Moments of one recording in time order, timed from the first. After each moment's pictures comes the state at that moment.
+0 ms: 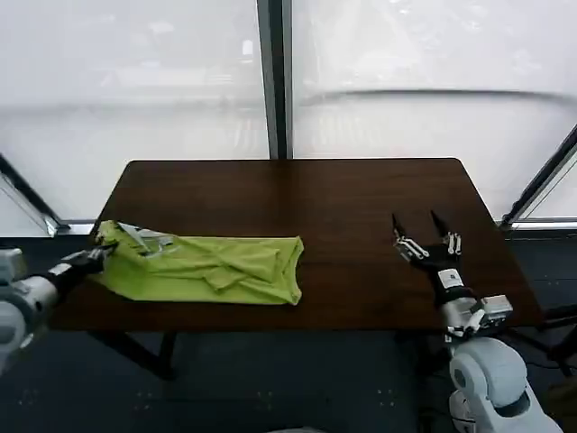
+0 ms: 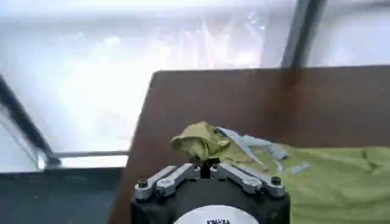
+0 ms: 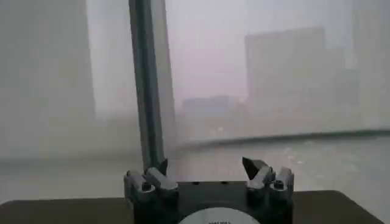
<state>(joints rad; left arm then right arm) 1.53 -0.77 -0.96 -1.96 -0.85 0.69 0.04 -1.47 1.10 0.57 2.11 0.53 0.01 0.04</state>
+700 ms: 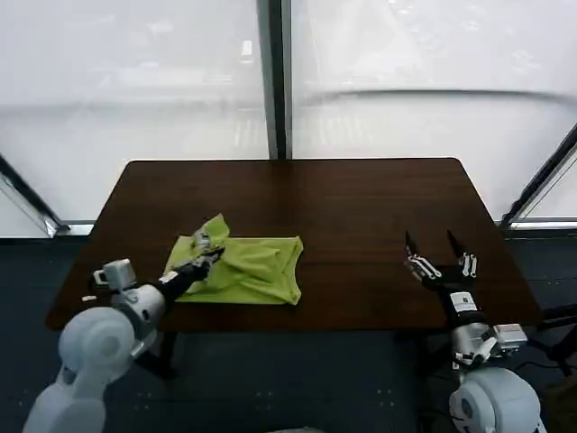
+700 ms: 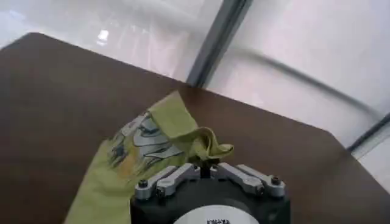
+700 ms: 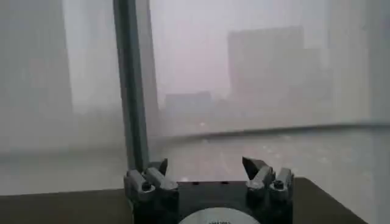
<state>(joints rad) 1.44 -0.98 -0.79 -2.16 -1.16 0.74 -0.14 -1.62 1.19 0.66 2.22 0.46 -0.01 0.04</state>
